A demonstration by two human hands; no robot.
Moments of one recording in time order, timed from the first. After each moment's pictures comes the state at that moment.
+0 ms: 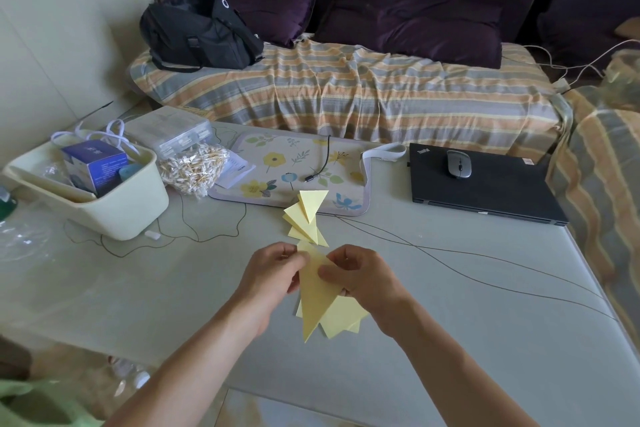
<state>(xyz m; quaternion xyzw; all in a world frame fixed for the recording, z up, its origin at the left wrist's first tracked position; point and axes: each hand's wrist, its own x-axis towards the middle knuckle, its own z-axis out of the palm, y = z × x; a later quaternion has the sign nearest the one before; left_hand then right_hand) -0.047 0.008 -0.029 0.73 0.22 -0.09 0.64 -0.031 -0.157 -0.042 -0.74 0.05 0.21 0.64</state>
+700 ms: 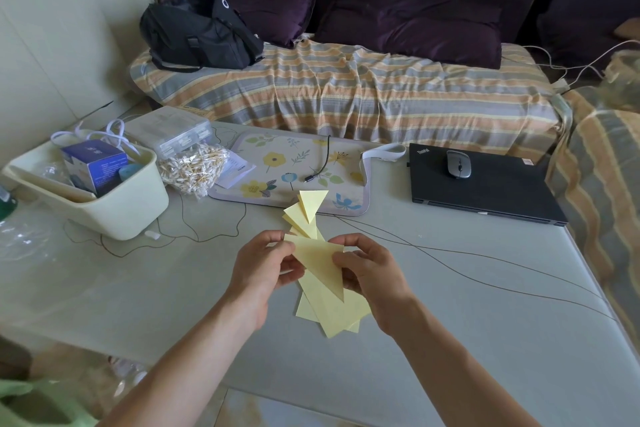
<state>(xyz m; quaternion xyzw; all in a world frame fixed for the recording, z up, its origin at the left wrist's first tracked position) -0.043 0.014 -0.025 0.63 0.25 -0.03 0.74 -0.030 -0.159 -0.038 -0.66 0.10 0.17 0.73</state>
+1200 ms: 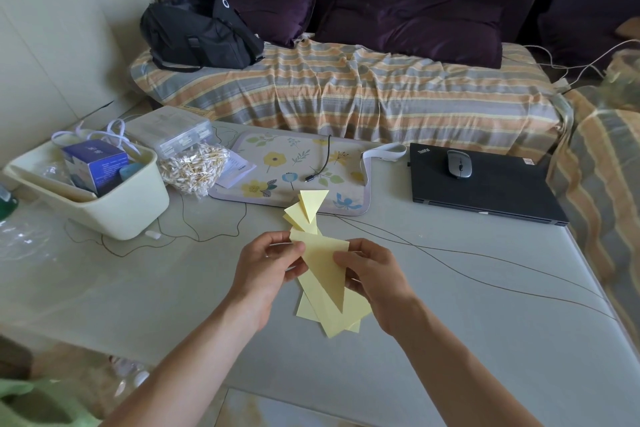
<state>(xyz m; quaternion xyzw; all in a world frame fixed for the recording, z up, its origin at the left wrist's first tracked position) -0.045 0.010 -0.028 0.62 0.23 -0.01 0.75 -0.030 -0.159 -0.040 -0.65 0.13 0.17 0.73</state>
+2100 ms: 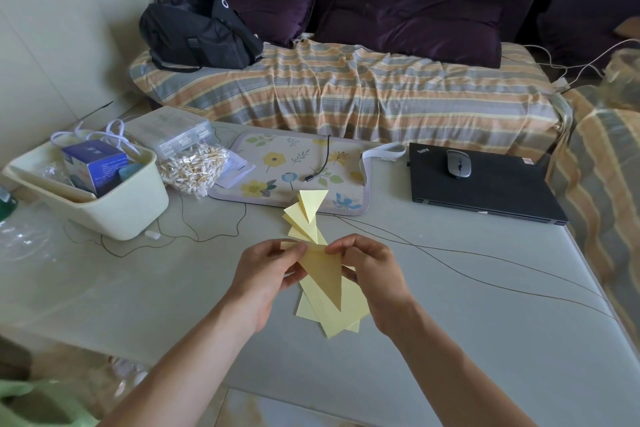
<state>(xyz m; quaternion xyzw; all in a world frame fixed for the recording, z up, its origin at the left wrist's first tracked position) -0.047 0.011 -0.028 0.62 0.23 -0.06 0.75 -0.037 -0.153 -0.027 -0.67 0.08 0.12 0.73</state>
